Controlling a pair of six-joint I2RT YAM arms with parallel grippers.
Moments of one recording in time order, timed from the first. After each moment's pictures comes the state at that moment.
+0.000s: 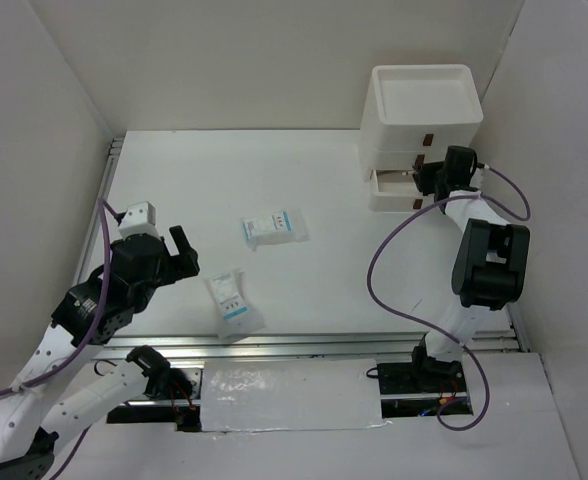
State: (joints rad) left arm -0.57 0.69 0.97 -0.90 -0.49 -0.61; right arm -0.19 1.78 1.20 0.03 -0.05 1.31
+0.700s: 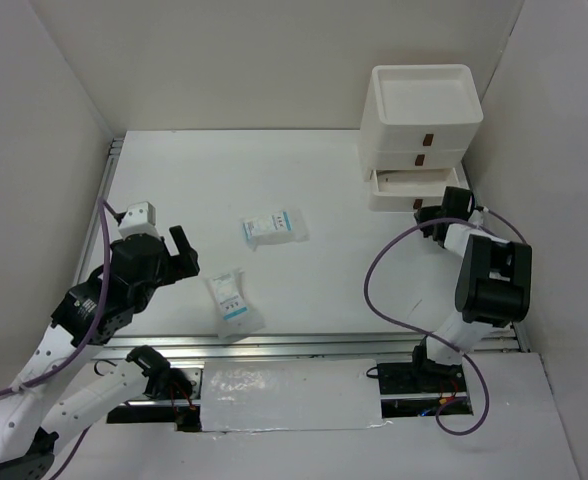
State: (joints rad) left arm -0.57 0.69 0.97 -0.90 -0.49 -0.61; right arm -0.23 1.62 0.80 0.11 -0.01 1.28
